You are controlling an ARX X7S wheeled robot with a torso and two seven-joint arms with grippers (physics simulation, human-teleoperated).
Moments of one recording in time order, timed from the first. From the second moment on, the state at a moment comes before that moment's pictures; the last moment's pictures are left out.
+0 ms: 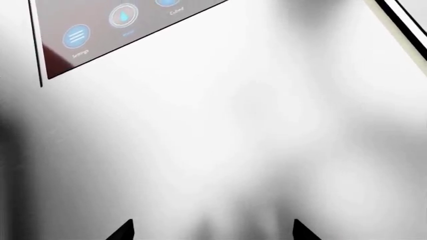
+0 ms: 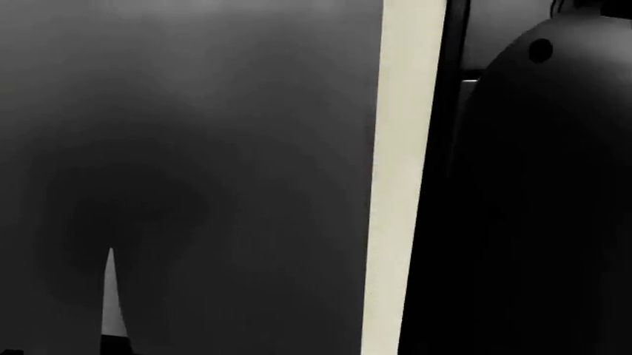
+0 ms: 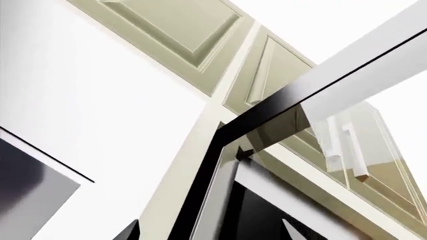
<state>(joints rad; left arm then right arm) -0.02 -0.34 0.30 0.44 0.29 0.13 -0.38 1.35 0.14 -0.27 -0.55 -0.54 0.70 -0.19</state>
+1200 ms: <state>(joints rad) -0.02 -0.37 0.30 0.47 0.27 0.12 -0.39 1.35 0.19 -0.14 -0.28 -0.37 0.49 -0.03</state>
